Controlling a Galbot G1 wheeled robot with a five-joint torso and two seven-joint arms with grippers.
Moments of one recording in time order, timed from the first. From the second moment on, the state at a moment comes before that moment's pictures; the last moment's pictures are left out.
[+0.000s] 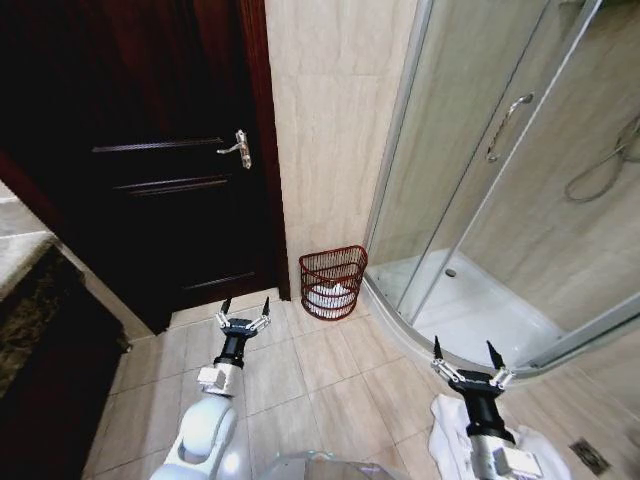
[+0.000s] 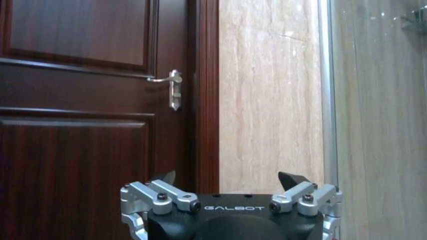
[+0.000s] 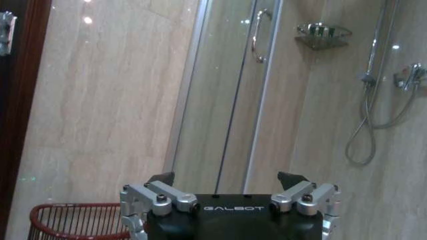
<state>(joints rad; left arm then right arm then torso) 1.58 -1.34 -0.48 -2.07 -0.13 -0.23 -0.08 -1.96 1.61 0.76 2.32 -0.04 0.24 0.03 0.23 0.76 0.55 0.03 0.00</state>
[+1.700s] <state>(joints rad) 1.50 -1.34 -0.46 -2.06 -0.07 -0.15 -0.08 -1.96 1.61 0.79 2.36 -0.02 0.22 0.05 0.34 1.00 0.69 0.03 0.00</state>
